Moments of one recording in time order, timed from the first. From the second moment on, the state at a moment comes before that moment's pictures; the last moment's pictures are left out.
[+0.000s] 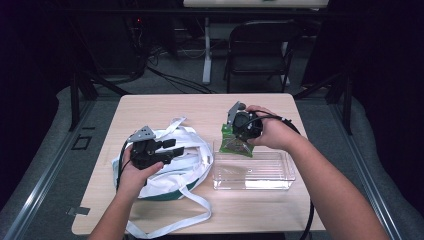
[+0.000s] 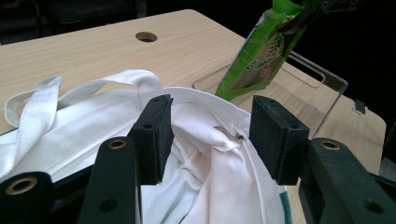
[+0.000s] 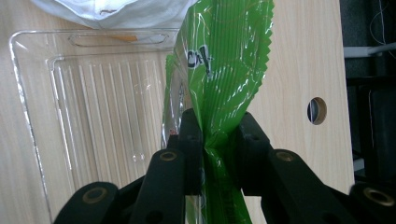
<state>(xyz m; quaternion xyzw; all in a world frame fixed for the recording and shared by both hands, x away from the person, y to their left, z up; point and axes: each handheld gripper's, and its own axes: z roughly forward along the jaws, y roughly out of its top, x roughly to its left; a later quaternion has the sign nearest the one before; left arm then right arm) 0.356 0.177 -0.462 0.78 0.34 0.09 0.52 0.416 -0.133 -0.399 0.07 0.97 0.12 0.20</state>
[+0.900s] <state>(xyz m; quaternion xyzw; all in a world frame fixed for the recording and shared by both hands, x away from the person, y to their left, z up) 0.346 0.198 -0.463 0.77 0.37 0.11 0.51 0.431 -0.114 -0.426 0.04 0.97 0.11 0.20</state>
